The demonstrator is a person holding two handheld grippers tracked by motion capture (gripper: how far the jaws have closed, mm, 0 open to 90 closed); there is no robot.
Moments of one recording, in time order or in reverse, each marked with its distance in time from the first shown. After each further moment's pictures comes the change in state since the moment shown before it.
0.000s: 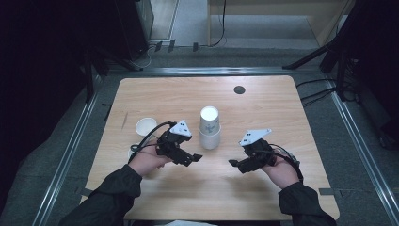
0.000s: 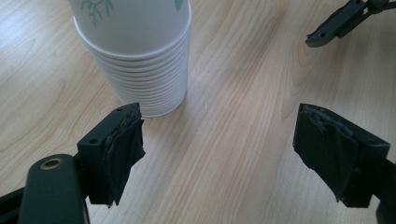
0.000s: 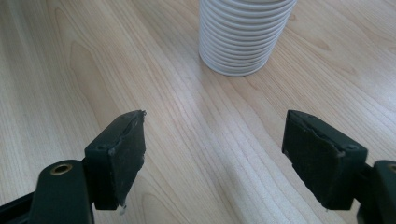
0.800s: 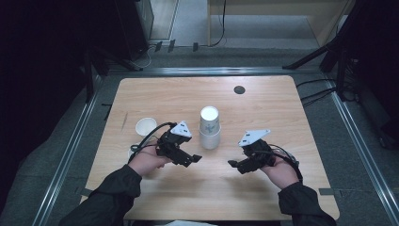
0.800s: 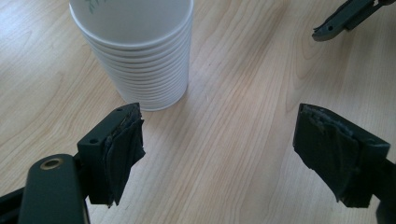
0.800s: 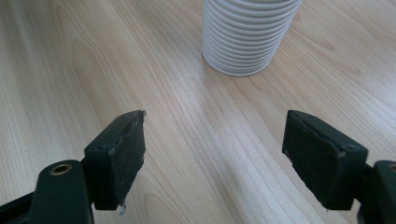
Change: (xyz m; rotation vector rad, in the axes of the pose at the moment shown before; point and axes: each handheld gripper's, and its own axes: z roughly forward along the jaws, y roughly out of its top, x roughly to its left) left arm 0.002 -0.003 0.003 0.019 0.001 0.002; right arm 0.002 0.000 0.002 0.003 0.005 0.000
